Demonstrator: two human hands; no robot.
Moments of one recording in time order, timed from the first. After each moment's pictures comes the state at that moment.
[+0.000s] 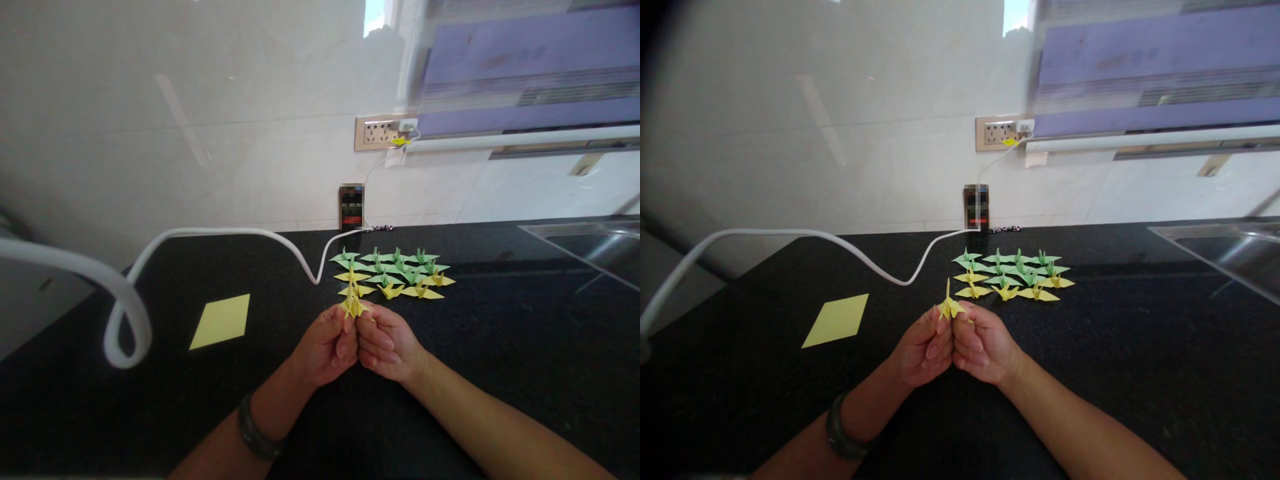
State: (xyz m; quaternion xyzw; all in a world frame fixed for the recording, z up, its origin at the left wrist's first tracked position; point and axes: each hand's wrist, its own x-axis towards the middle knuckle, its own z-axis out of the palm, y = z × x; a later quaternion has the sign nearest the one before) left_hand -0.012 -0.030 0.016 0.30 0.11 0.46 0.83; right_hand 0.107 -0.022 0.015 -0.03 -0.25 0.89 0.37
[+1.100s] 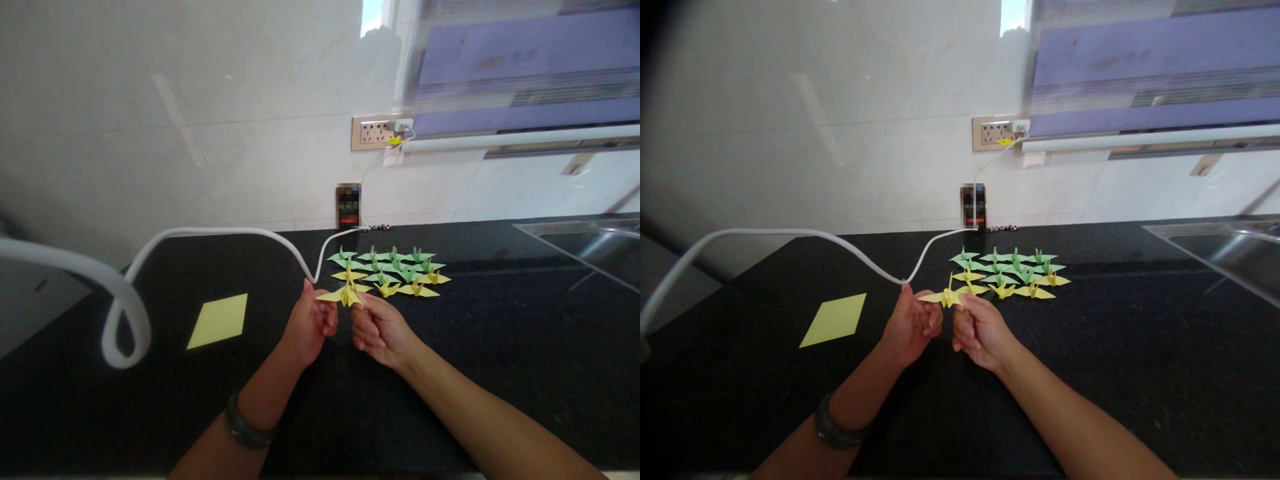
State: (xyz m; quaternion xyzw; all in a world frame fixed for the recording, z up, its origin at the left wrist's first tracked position) left_hand -0.030 -0.009 0.024 0.35 0.27 0.53 0.73; right_hand 0.108 -0.015 0.018 -0.17 -0.31 0.82 0.46
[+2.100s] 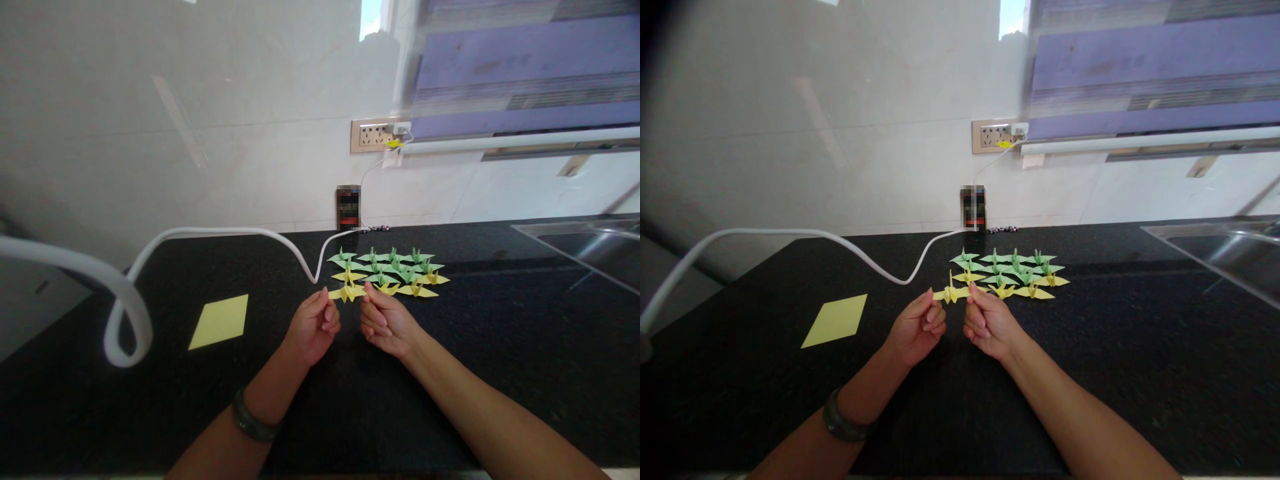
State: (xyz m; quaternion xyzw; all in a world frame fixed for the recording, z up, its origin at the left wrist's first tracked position) left_hand -0.024 -0.007 0.017 0.27 0.26 0.52 0.77; right_hand 0.120 -0.002 0.014 -0.21 -0.29 0.81 0.46
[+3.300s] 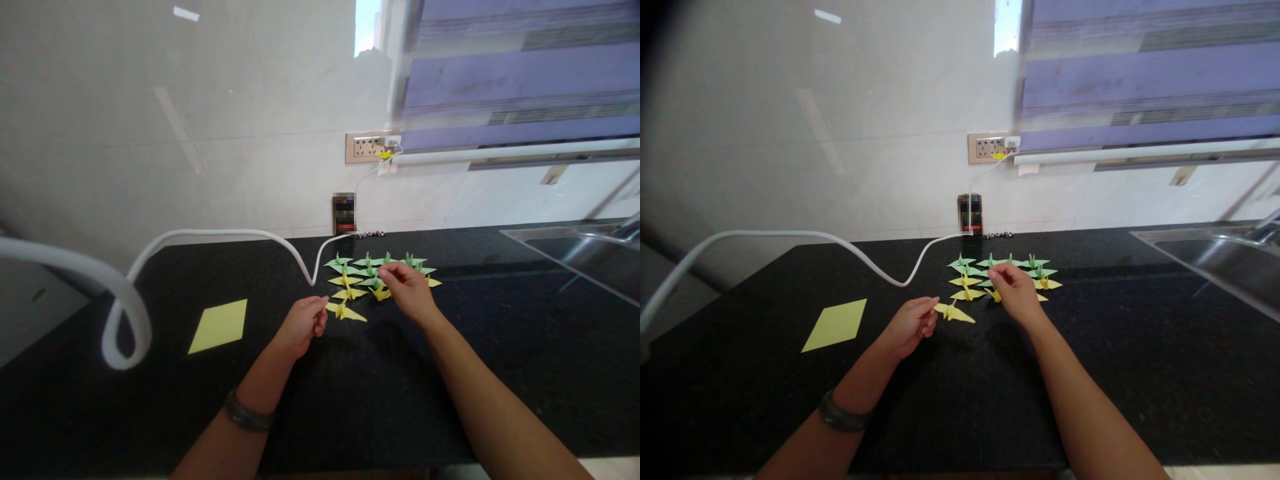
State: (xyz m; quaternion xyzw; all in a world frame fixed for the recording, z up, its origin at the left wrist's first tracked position) left_hand -0.042 0.011 -0.002 0.44 0.42 0.45 0.66; right_hand 0.171 0.037 0.015 -0.46 -0.60 0.29 0.59
